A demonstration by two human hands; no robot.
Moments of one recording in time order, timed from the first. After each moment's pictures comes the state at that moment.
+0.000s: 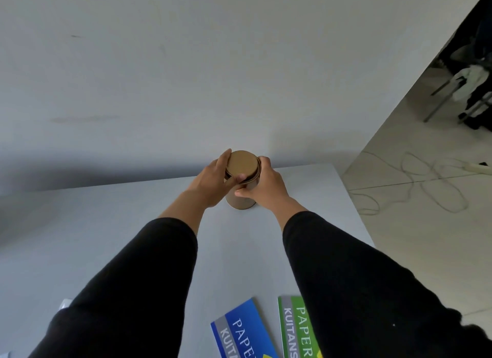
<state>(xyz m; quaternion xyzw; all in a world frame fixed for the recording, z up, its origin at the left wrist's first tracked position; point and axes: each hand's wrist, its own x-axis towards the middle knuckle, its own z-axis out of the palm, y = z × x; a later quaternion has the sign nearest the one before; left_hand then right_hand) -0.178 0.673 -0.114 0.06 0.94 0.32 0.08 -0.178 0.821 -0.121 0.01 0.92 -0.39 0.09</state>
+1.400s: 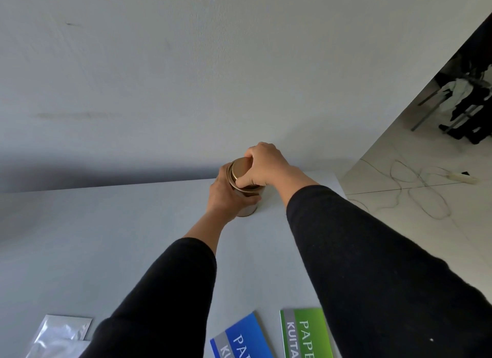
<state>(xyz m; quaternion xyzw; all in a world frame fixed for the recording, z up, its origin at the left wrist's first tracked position) -0.180 0.701 -0.152 -0.09 0.84 0.53 0.04 -0.221 0.797 -0.066 -0.07 0.98 -0.16 0.12</state>
